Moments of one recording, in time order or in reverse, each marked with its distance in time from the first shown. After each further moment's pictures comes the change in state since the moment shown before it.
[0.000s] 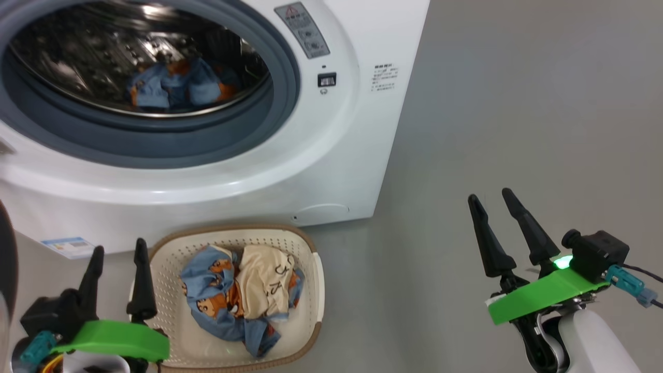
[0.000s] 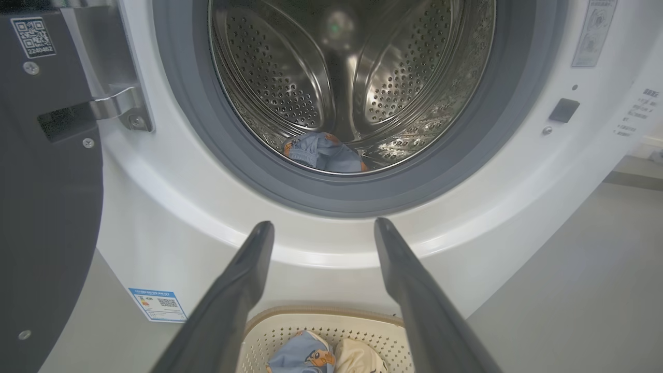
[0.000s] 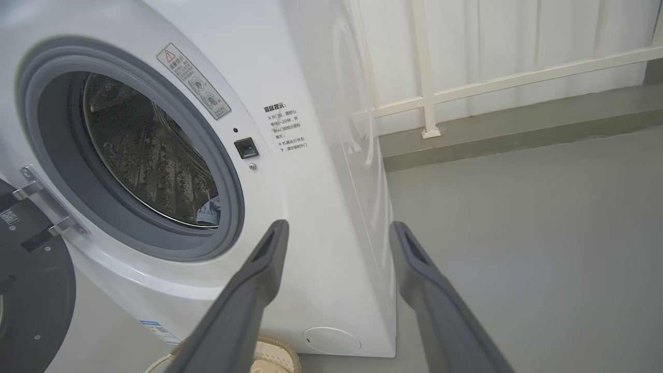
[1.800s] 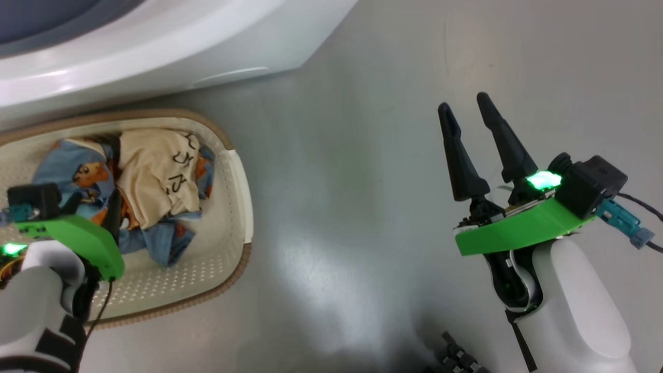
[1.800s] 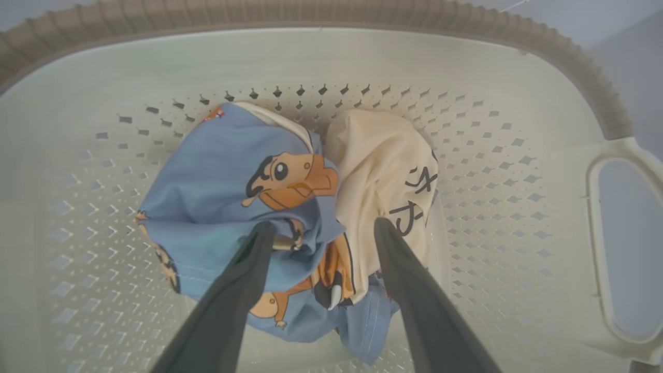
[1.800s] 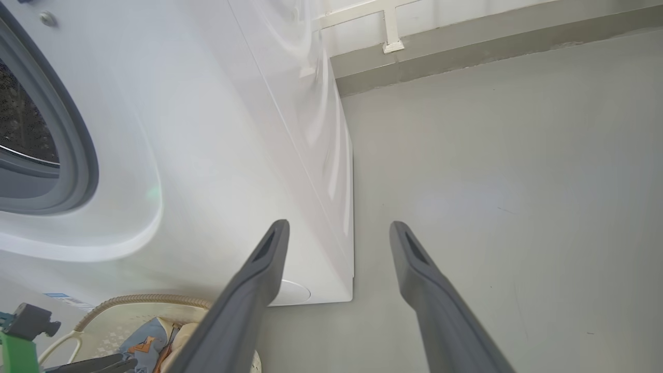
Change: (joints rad) left arm -0.586 0.118 -0.166 0.772 -0.005 -0.135 0.141; right arm -0.218 0.102 0.019 -0.077 -0.045 0.000 0.000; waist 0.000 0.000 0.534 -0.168
